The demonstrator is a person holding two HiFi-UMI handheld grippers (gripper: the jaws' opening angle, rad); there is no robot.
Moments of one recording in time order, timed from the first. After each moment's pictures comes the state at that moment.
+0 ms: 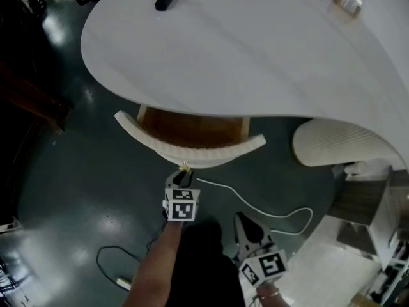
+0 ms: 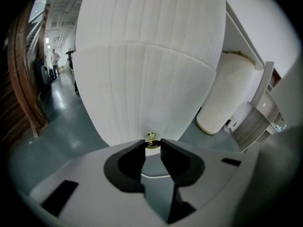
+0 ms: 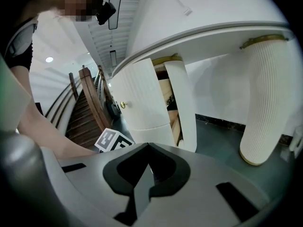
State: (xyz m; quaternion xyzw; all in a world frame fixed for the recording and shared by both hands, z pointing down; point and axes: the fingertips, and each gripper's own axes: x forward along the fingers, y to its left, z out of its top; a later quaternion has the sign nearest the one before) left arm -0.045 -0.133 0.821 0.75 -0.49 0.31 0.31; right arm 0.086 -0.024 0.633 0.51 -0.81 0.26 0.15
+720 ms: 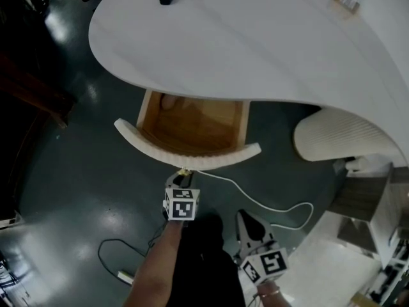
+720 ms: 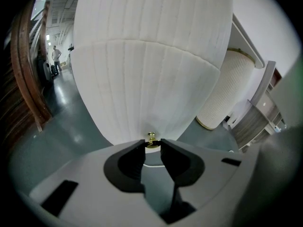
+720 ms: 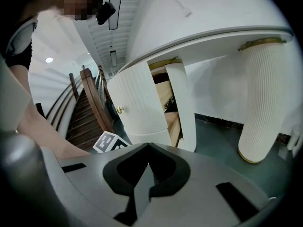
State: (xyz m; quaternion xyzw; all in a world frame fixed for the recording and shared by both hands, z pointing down) left arm -0.052 -0.091 0.824 0.73 -0.49 0.33 0.33; right arm 0.089 0.000 0.625 0.51 -0.81 0.26 0.16
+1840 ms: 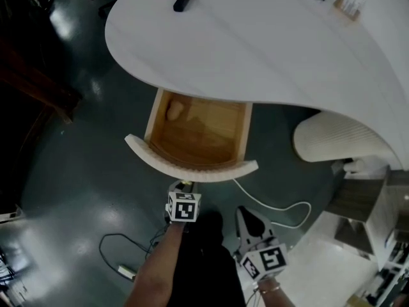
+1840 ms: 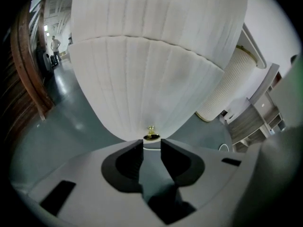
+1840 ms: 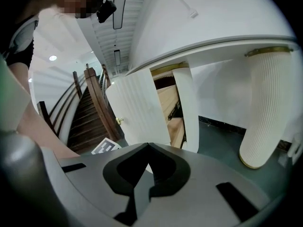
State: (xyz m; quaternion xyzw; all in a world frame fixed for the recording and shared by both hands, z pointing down) left arm -0.058 -0.039 0.824 0.70 -0.47 0.37 0.39; right arm 0.078 0.001 0.597 0.50 -0.81 0.25 0.17
